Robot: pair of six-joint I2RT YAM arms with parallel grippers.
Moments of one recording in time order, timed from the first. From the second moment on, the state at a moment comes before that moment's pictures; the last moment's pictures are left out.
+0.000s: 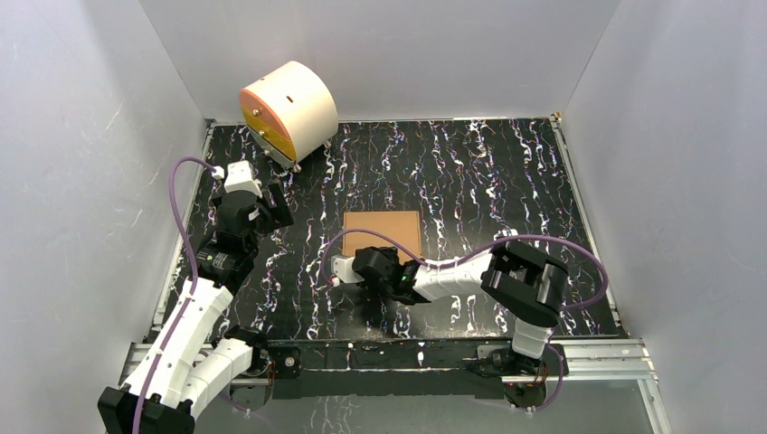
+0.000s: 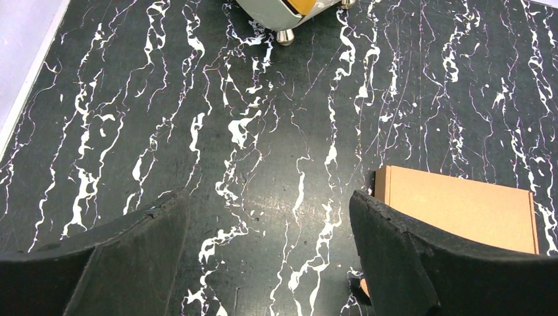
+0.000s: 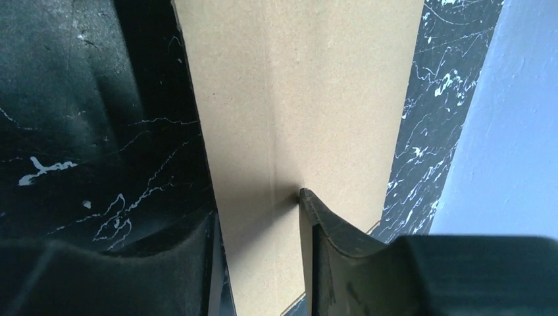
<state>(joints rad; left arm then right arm) -0.28 0.83 0.78 -0.39 -0.35 -0.30 1.20 1.77 0.88 0.06 0.48 -0.71</state>
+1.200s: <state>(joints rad) -0.28 0.81 0.91 -0.48 -0.19 -0.29 0.89 1.72 1.61 -0.87 -0.25 -0.58</state>
